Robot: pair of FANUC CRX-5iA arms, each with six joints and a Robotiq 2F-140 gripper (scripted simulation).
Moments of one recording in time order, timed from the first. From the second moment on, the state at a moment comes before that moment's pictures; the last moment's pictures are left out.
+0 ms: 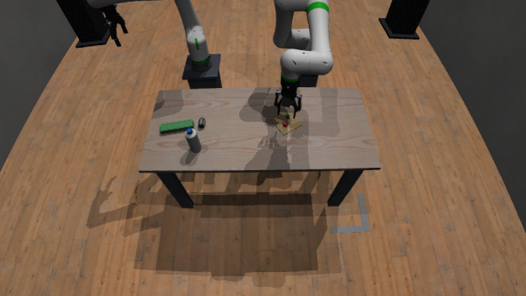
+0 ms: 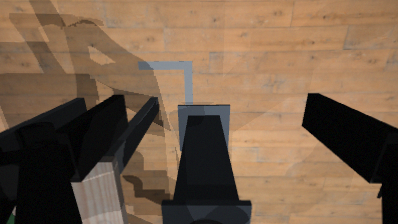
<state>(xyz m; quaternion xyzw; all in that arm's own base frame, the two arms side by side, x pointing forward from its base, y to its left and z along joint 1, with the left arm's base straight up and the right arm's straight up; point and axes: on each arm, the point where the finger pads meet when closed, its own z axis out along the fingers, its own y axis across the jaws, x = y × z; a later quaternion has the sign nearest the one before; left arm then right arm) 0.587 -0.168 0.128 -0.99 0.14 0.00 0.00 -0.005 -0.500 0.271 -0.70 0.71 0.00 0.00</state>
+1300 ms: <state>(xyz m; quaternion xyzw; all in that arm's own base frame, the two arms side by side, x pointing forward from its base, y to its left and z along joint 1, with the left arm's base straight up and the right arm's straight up) 0.587 -0.168 0.187 -0.99 0.14 0.00 0.00 -0.005 -0.500 0.271 -0.70 0.71 0.00 0.00</state>
